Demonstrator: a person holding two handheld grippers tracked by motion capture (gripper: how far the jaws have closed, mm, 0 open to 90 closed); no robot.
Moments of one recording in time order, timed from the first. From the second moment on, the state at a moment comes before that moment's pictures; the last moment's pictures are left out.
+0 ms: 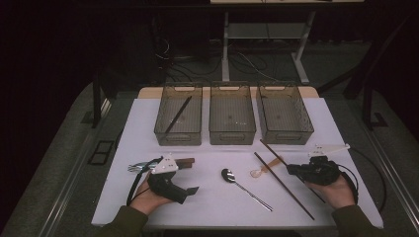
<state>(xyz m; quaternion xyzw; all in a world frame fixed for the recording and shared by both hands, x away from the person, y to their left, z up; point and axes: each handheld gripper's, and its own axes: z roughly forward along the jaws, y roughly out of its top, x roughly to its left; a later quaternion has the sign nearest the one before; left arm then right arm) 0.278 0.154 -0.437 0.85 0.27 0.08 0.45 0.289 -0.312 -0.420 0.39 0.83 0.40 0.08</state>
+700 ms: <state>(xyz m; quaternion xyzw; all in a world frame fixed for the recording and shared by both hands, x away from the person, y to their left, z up) 0.277 0.154 -0.438 0.84 0.27 0.09 0.47 0.300 -0.295 -0.399 0.38 0.81 0.44 0.07</state>
